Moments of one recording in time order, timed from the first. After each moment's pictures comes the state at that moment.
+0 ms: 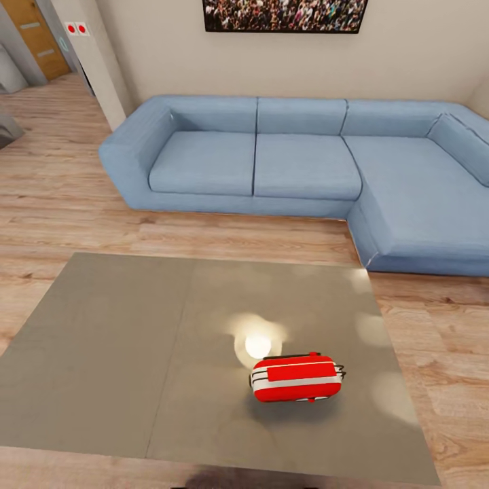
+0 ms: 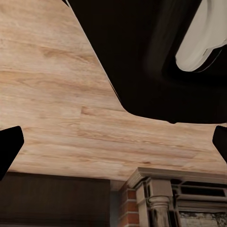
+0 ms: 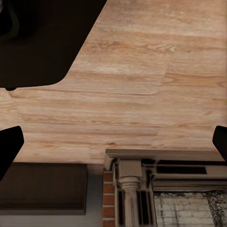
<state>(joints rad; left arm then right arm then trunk) 0.00 -0.05 0.01 -0.09 0.12 -0.01 -0.01 0.02 0.00 0.01 -0.01 0.00 -0.04 -0.01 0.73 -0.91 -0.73</state>
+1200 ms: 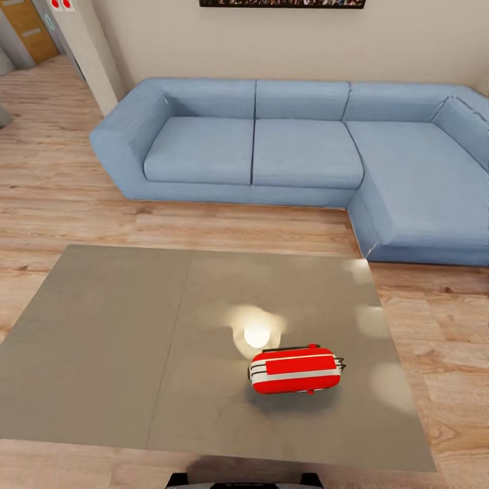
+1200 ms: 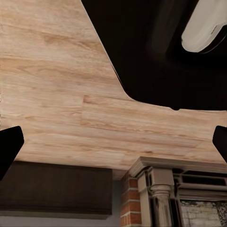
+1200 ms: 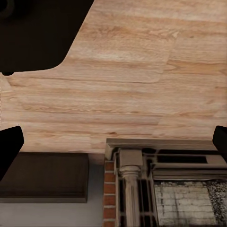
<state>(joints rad) 0.00 -0.05 0.01 -0.09 0.12 -0.01 -0.01 0.02 0.00 0.01 -0.01 0.00 -0.04 -0.01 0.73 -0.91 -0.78</state>
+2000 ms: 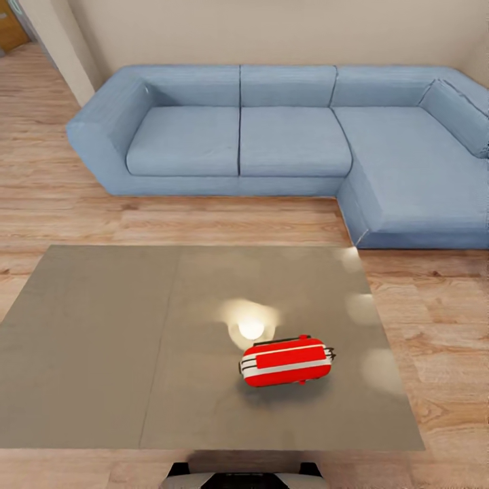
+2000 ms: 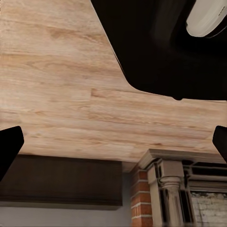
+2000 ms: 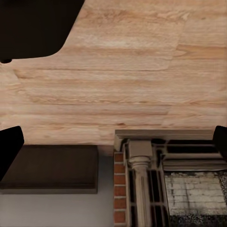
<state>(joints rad) 0.00 -0.05 0.01 -0.09 0.12 -0.01 -0.01 0.02 0.00 0.01 -0.01 0.00 -0.04 -0.01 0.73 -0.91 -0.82</state>
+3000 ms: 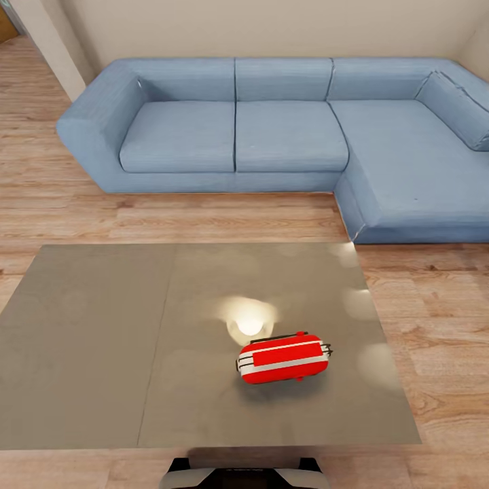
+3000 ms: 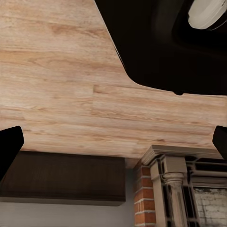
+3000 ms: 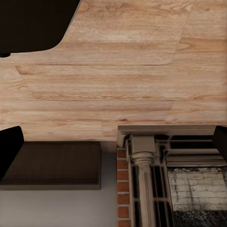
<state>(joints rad) 0.00 -0.05 0.01 -0.09 0.12 -0.01 -0.01 0.02 0.00 0.01 -0.01 0.00 -0.04 -0.01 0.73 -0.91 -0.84</state>
